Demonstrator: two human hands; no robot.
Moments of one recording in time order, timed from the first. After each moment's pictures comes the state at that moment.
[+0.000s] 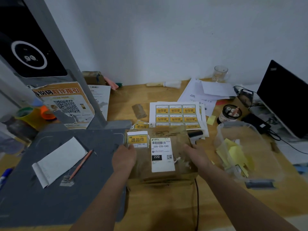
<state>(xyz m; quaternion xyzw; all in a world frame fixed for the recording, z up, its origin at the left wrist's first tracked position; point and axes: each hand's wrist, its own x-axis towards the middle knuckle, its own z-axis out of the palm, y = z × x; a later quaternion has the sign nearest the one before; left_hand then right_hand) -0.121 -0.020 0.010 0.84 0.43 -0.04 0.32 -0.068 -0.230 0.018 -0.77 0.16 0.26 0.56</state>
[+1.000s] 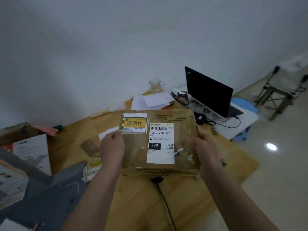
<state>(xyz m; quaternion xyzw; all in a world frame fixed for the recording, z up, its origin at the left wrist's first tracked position) -0.029 -0.140 0.110 0.81 0.23 0.10 0.52 -0.088 -0.349 0.105 -0.60 0.31 -0.04 0.74</state>
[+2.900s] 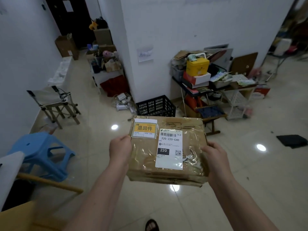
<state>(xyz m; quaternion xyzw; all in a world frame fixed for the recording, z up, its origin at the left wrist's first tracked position) -0.453 -0.712 0.098 0.70 -0.30 -0.42 0.50 -0.679 -0.683 0.090 -0.23 0.63 -0.54 0.50</state>
